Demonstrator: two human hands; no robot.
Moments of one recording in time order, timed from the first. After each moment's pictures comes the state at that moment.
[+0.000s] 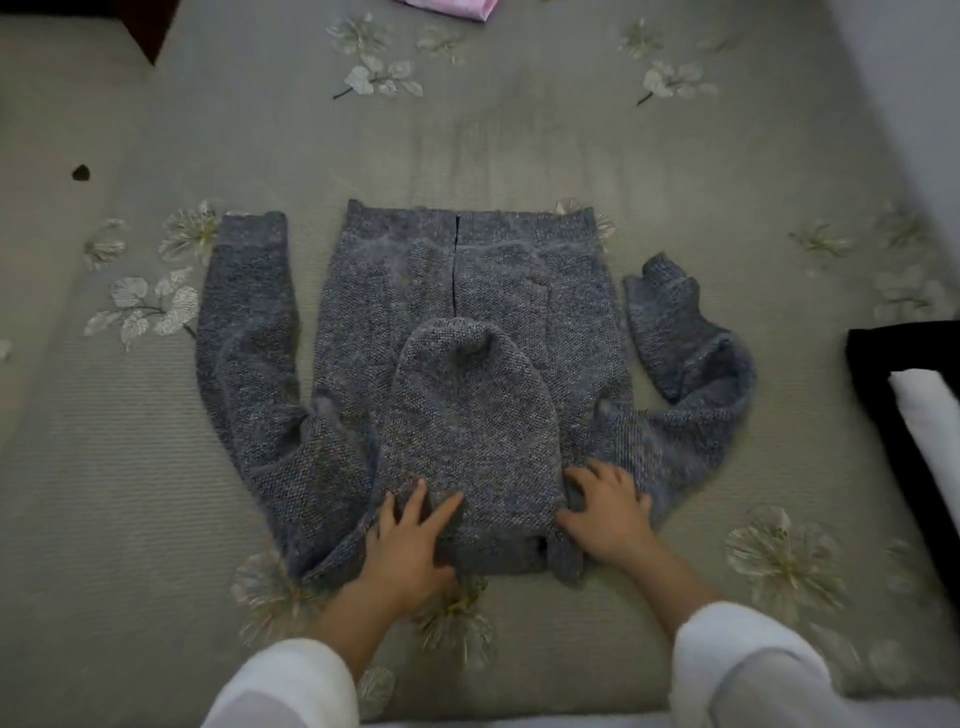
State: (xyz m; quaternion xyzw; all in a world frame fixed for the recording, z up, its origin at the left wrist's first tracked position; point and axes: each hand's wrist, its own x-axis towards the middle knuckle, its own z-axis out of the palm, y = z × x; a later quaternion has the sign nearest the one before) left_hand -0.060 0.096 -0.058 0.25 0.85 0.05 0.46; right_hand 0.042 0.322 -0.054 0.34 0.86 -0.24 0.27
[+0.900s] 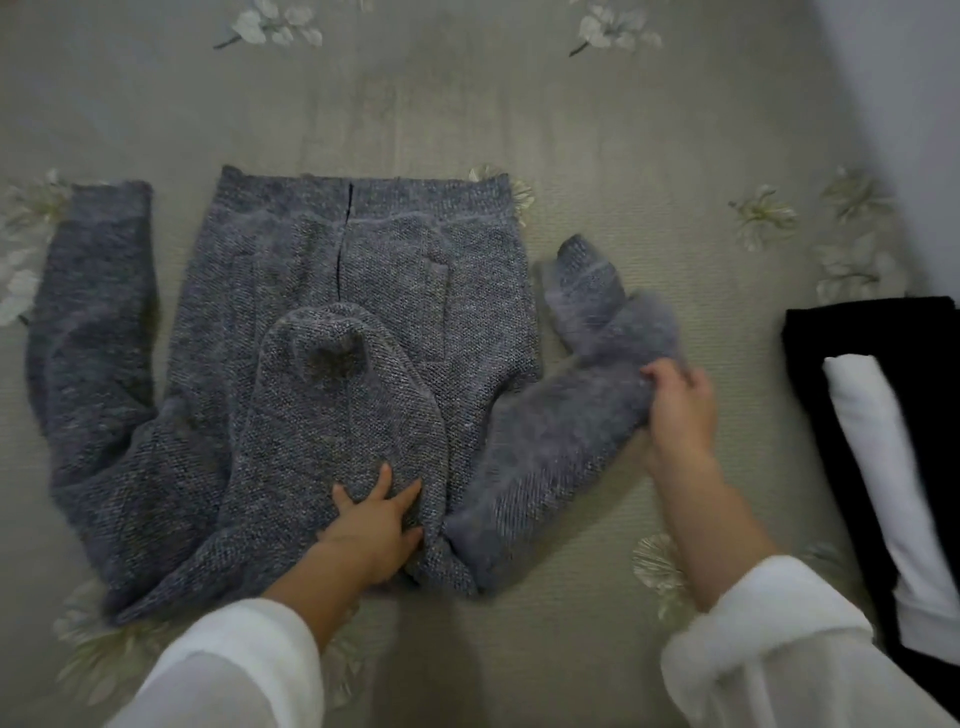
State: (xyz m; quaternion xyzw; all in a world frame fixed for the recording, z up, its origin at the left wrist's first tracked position) left_hand -0.043 0.224 -0.096 0.23 0.82 -0.05 0.53; right_hand 0.038 0.502 -0.022 0.60 0.46 -0.60 -0.28
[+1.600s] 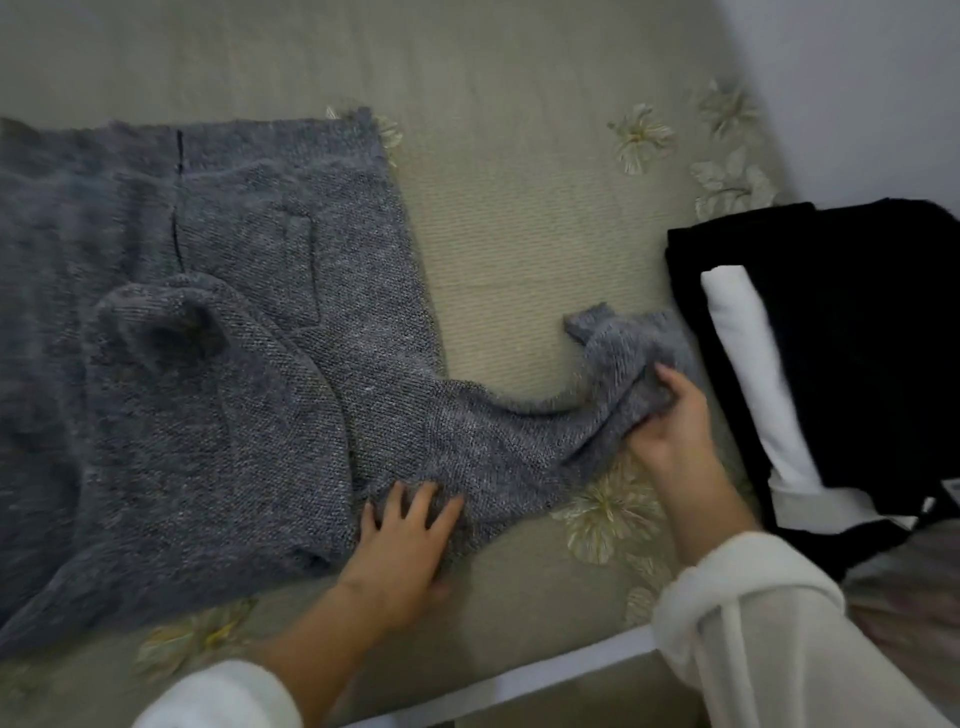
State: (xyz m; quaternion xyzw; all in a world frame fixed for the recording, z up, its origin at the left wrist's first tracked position) left_hand 0.069 0.292 -0.081 0.48 0.75 -0.11 0.44; right_hand 0.168 0.560 -0.053 0.60 0.19 -0.74 -0.23
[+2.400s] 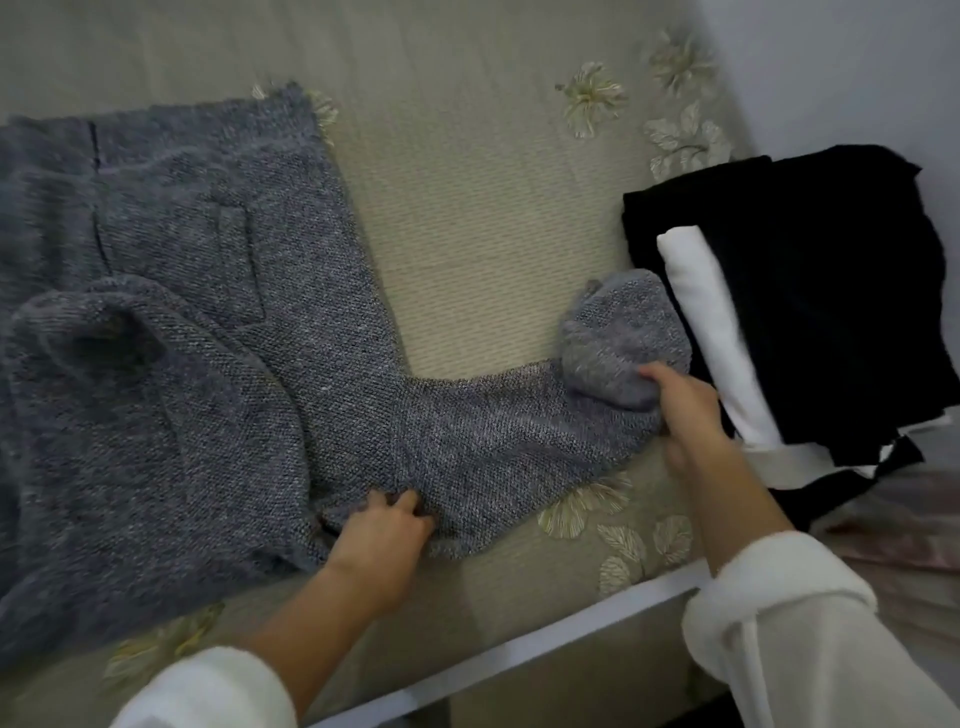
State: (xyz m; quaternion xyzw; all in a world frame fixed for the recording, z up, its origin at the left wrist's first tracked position) left_hand 0.079 0.317 -0.073 0.54 0.71 -0.19 0.41; right_hand 0.220 0.586 -0.057 0.71 0.40 -0.55 -0.17
